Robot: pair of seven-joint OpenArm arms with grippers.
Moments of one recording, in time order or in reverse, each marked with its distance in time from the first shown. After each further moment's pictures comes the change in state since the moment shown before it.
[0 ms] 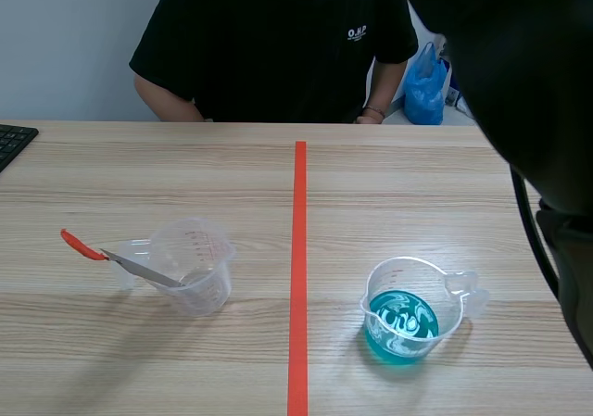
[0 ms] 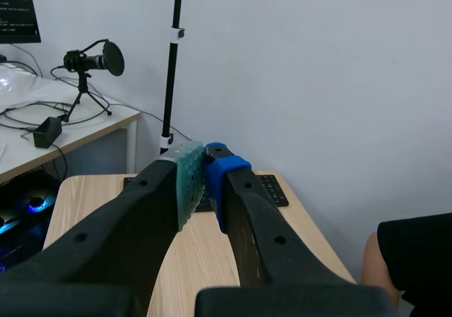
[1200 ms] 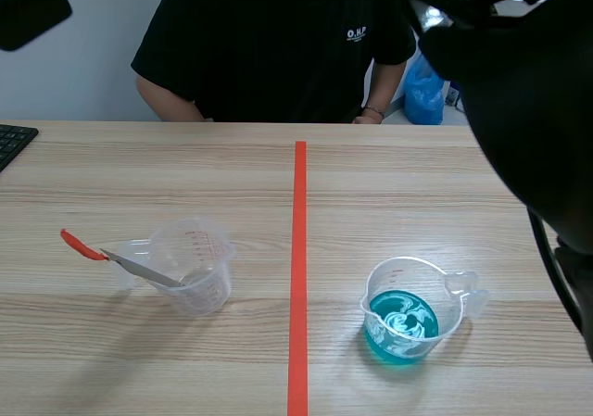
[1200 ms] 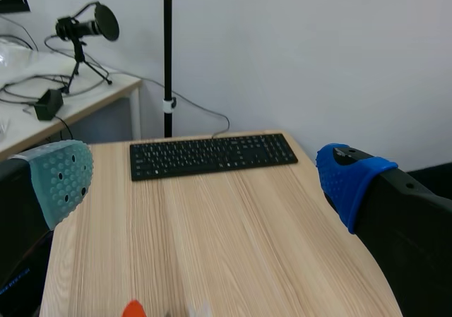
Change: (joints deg) left arm 0.0 0.0 0.0 0.0 0.0 0.0 0.0; right arm -3.5 2.8 0.0 0.0 1.0 -0.5 -3.7
